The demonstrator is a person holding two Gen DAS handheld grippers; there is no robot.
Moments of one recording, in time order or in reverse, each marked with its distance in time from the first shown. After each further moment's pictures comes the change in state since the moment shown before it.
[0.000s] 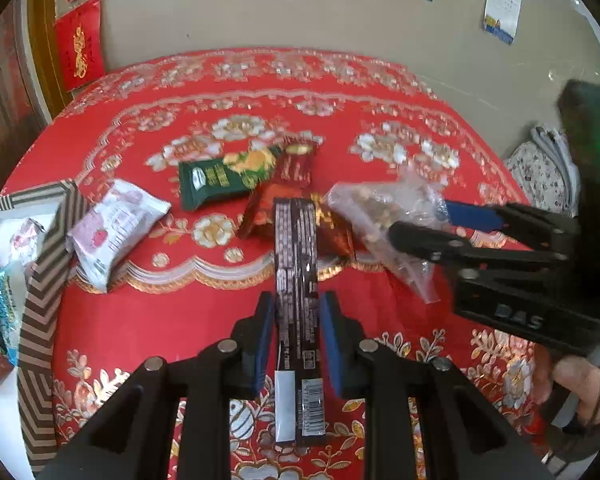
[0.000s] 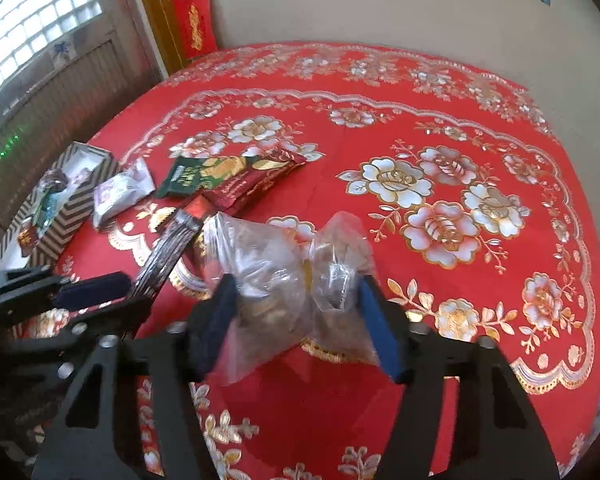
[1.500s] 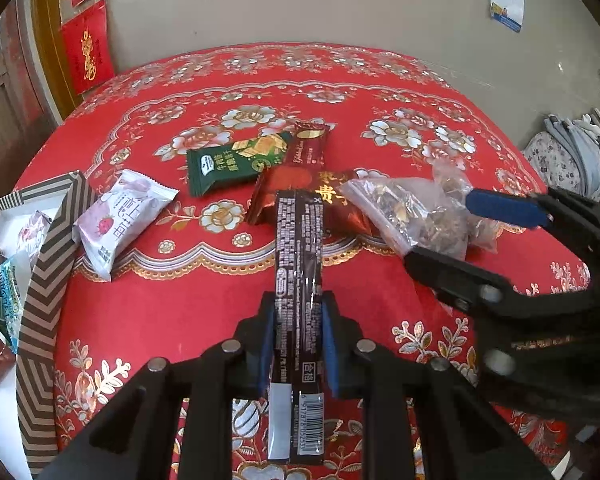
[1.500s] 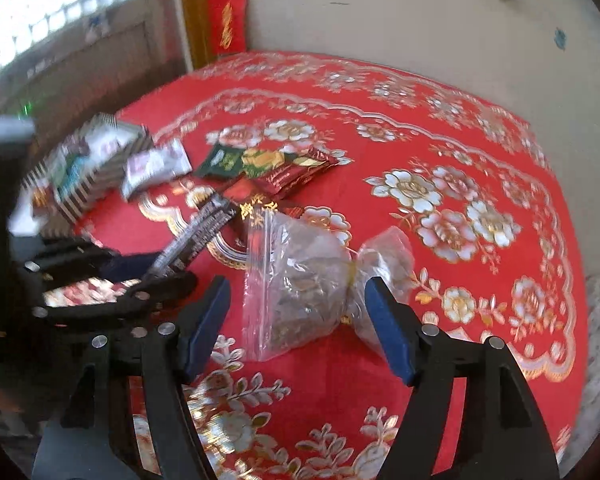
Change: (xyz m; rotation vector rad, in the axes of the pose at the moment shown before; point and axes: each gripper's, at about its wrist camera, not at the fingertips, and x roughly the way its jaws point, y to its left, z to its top) left arm 0.005 -0.003 -0.006 0.013 -0.006 0.072; right arm -0.016 0.036 -0.016 -0.143 -0.021 -0.053
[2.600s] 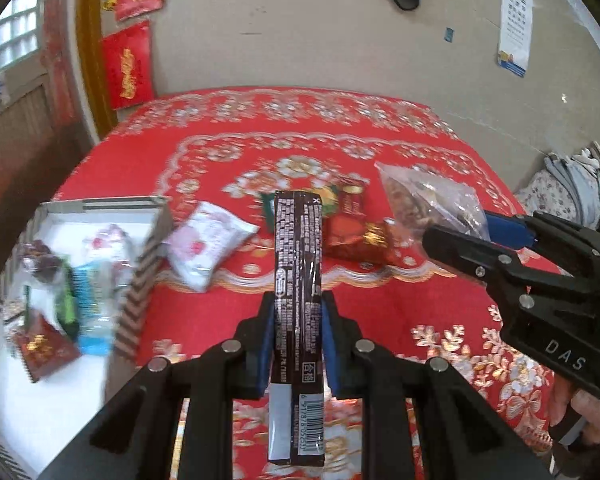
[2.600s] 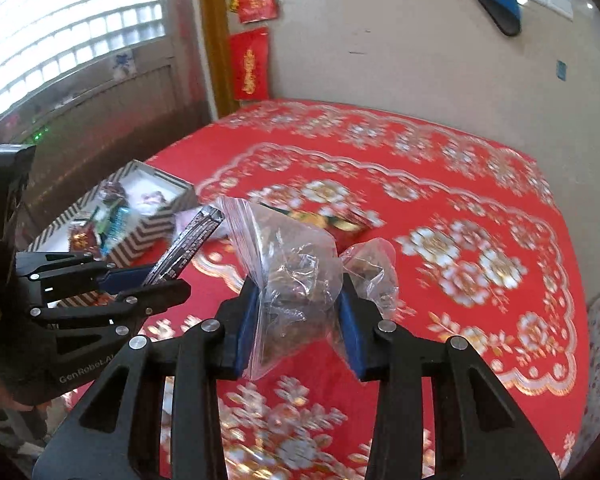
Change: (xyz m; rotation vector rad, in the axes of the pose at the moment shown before) left arm -0.065 0.052 -0.004 -0.059 -0.132 0.022; right arm -0.041 0.034 0.025 0.022 -0.163 0.079
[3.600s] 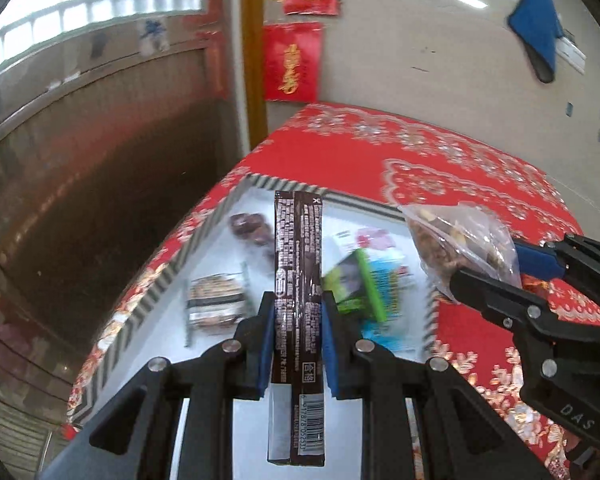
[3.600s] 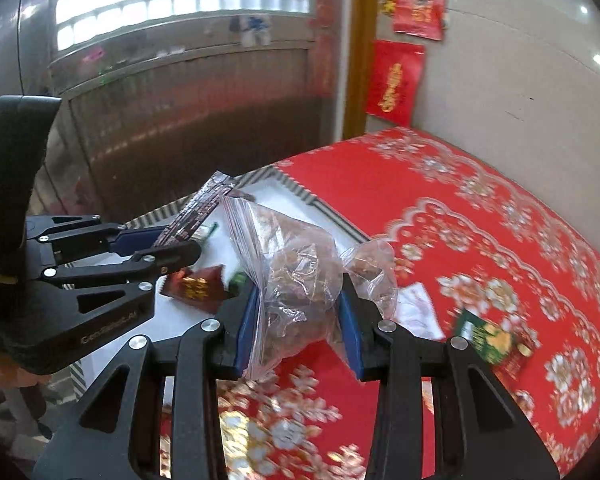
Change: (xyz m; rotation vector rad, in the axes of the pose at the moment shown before) left arm -0.054 0.187 -0.030 -0.248 -0.063 0.277; right arm 0.063 0.188 0.058 -0.285 0.008 0.201
